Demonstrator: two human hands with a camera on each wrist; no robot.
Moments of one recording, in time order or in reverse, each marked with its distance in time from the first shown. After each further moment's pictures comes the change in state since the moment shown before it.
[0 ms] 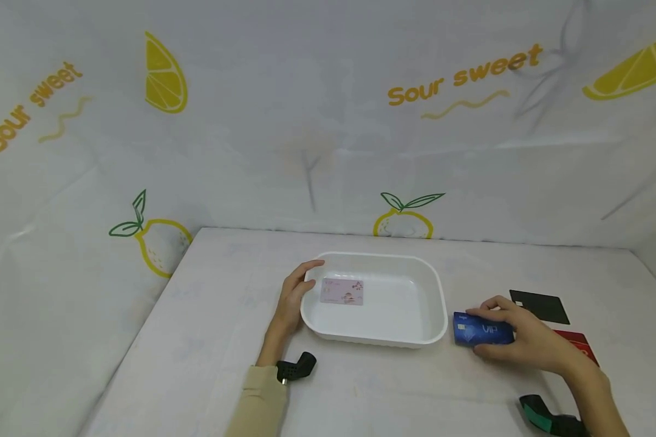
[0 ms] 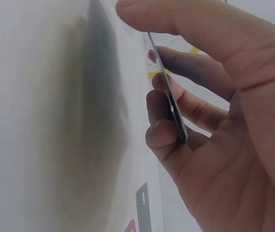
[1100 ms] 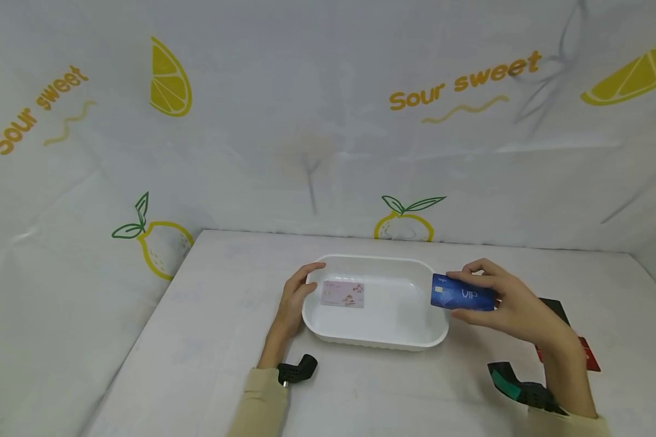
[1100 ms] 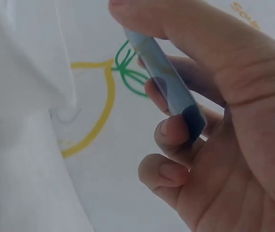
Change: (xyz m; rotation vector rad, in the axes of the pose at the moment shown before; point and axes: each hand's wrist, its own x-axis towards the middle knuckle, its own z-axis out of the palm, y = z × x) left_hand -0.001 -0.001 0.000 -0.008 0.004 0.001; right_hand 0.033 -0.058 -0.033 0.111 0.200 -0.155
